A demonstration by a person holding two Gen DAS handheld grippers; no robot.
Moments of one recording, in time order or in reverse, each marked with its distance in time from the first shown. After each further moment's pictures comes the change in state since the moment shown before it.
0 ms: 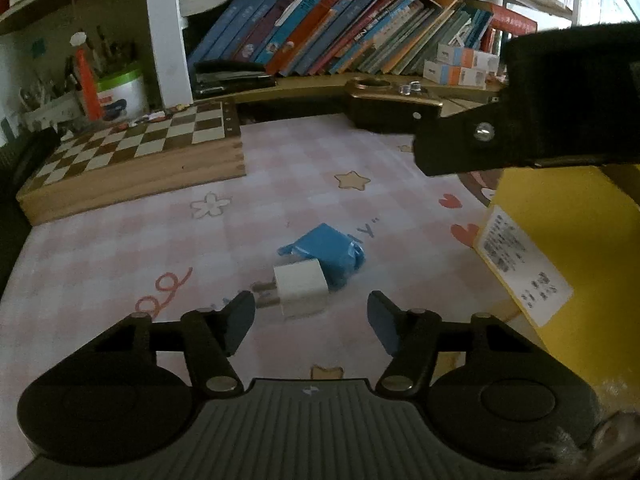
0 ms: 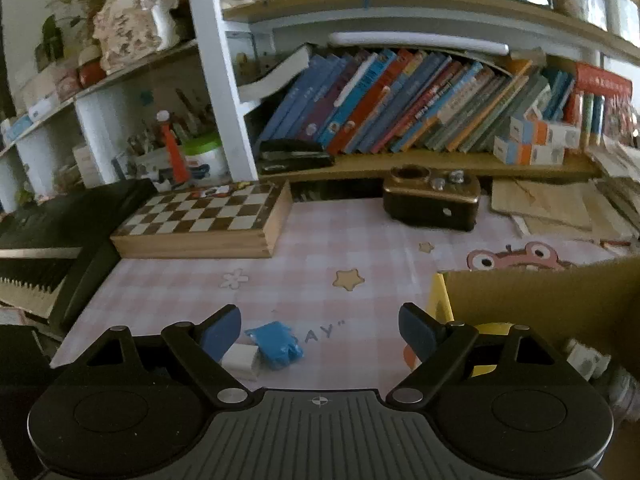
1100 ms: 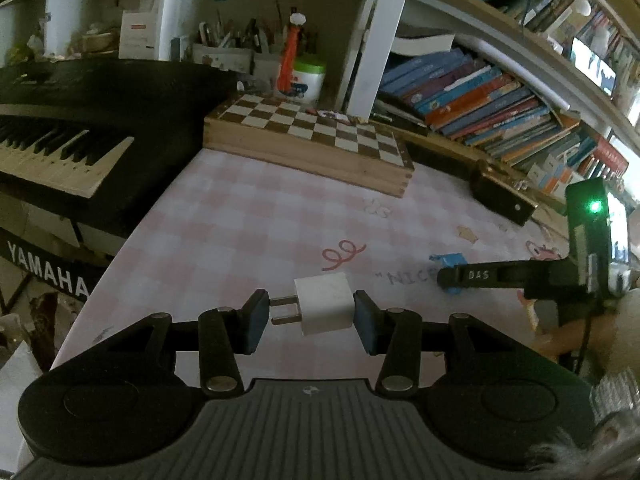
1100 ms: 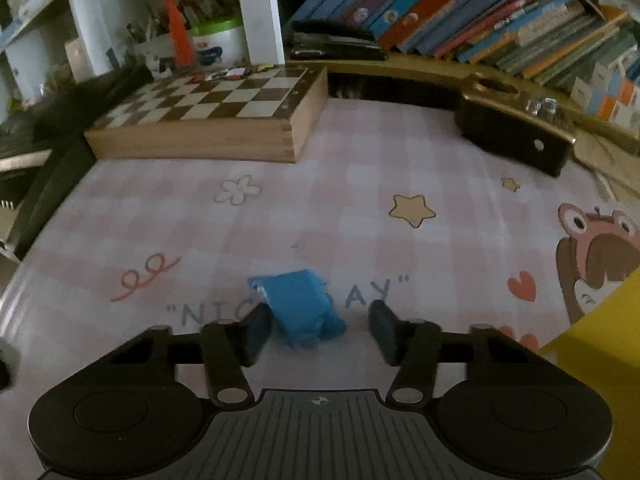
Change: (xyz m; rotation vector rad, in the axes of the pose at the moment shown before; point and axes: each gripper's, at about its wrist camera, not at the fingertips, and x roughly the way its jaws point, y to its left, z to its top) left arm -0.111 0.103 -0.046 -0.439 -0.055 0.142; right arm 0.113 0.038 -0.021 -0.147 0.250 0.021
